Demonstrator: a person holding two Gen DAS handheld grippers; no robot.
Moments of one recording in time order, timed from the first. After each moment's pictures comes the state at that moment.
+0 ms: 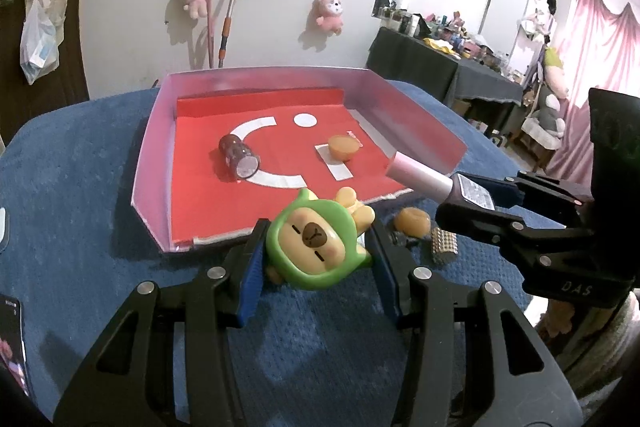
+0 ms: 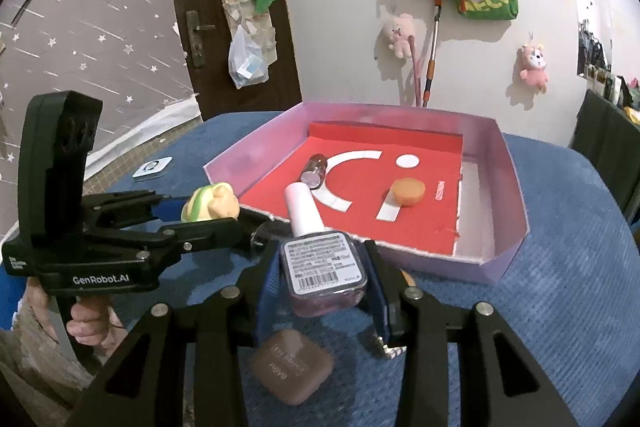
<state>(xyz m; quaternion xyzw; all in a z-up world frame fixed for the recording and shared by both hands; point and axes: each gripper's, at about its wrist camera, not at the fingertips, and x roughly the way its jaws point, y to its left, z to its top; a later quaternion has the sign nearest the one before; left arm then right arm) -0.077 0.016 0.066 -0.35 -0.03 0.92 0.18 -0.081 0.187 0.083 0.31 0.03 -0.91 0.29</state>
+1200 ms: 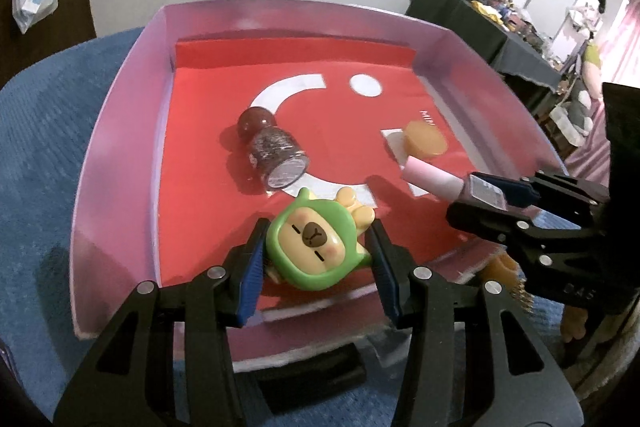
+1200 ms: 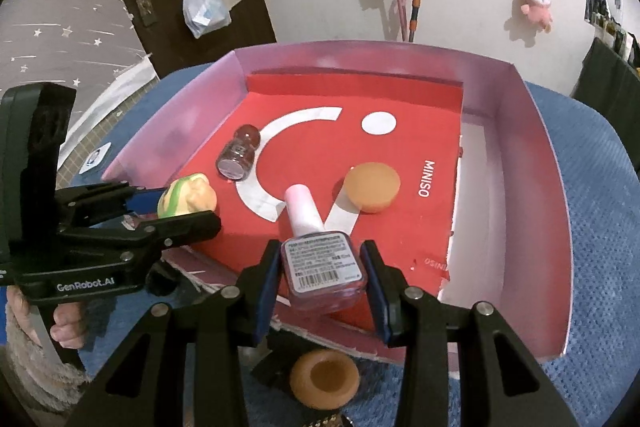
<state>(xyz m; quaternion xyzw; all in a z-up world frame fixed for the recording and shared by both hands) -0.182 0.006 0.021 -0.47 -0.05 0.87 0.14 -0.202 0.177 0.042 0.44 0.03 -0.86 0.26</state>
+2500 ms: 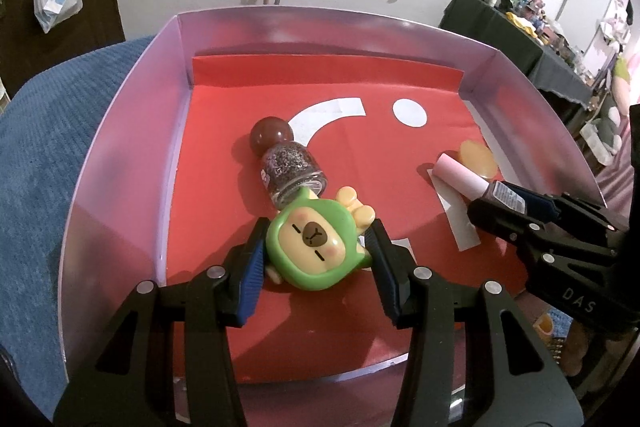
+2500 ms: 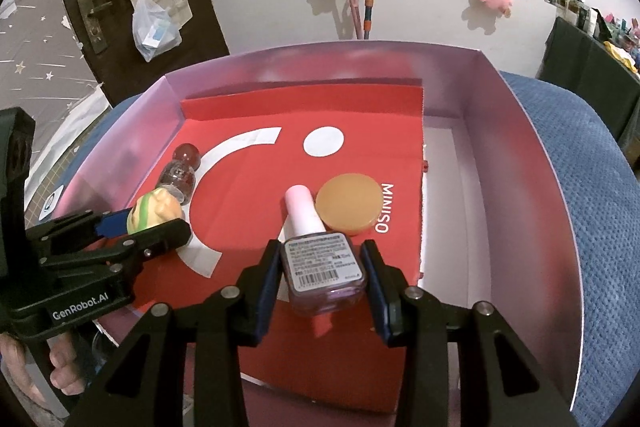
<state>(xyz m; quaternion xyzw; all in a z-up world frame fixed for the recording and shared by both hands) -0.211 0.008 0.018 -0.46 -0.04 0.88 0.08 -0.240 0.183 0.029 0.44 0.00 -0.88 0.19</state>
